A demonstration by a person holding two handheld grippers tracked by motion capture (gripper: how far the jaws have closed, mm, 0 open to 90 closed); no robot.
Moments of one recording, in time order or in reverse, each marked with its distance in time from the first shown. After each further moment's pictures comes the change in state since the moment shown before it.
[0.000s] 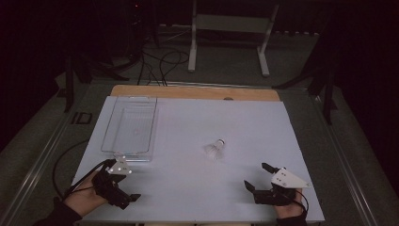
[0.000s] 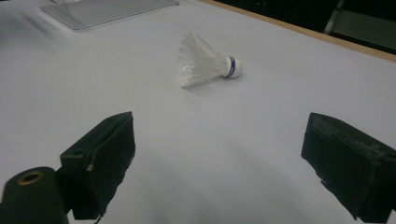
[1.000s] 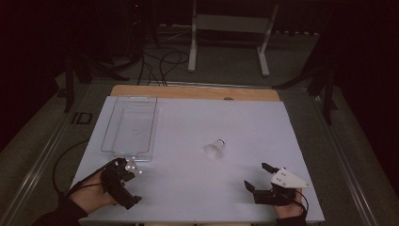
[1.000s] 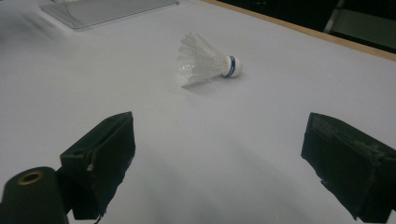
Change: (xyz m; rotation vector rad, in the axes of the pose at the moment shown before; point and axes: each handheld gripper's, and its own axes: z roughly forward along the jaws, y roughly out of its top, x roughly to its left) left arm -0.009 0.024 0.008 0.240 0.034 0.031; right arm 0.000 0.000 0.000 0.003 0.000 0.001
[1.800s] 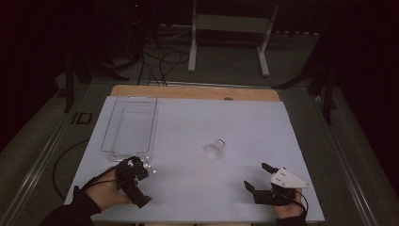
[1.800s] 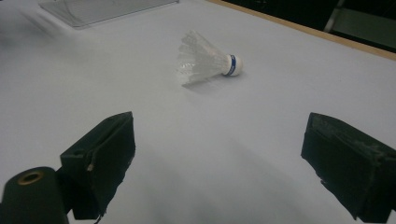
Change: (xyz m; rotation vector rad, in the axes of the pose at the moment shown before) left arm -0.012 0.033 0.012 0.084 -0.024 0.018; right arm 0.001 0.000 0.001 0.004 -0.002 -0.003
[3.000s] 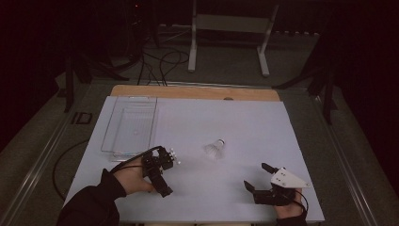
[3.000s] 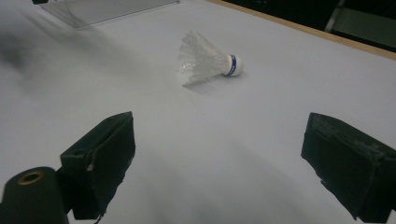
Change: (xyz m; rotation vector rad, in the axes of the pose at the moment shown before) left arm -0.006 0.071 0.003 0.035 -0.079 0.068; right arm 0.000 0.000 0.000 0.000 0.003 0.001
